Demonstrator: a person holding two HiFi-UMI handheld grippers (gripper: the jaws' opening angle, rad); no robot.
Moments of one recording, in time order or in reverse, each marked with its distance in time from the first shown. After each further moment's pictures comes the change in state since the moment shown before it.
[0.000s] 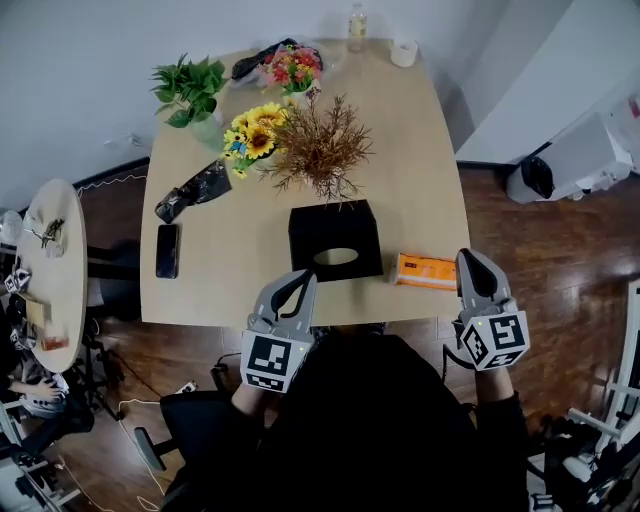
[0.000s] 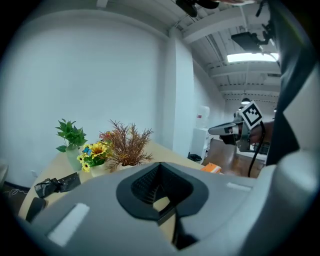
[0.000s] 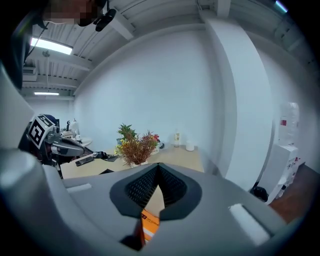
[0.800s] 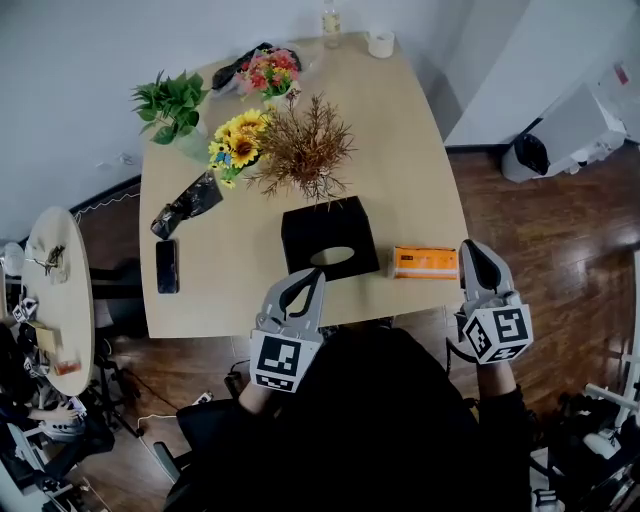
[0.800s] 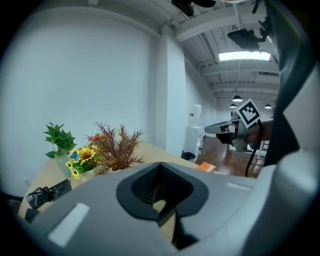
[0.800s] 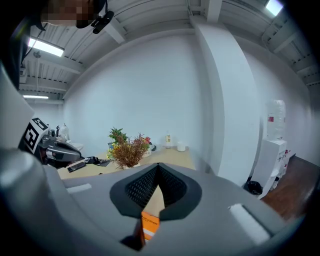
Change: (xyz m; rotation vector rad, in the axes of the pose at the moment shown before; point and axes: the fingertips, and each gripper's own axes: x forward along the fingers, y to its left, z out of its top) left arm 0.019 -0.021 0.008 0.056 0.010 -0.079; right arm -0.013 -0.018 -0.004 0.062 -0.032 -0.095
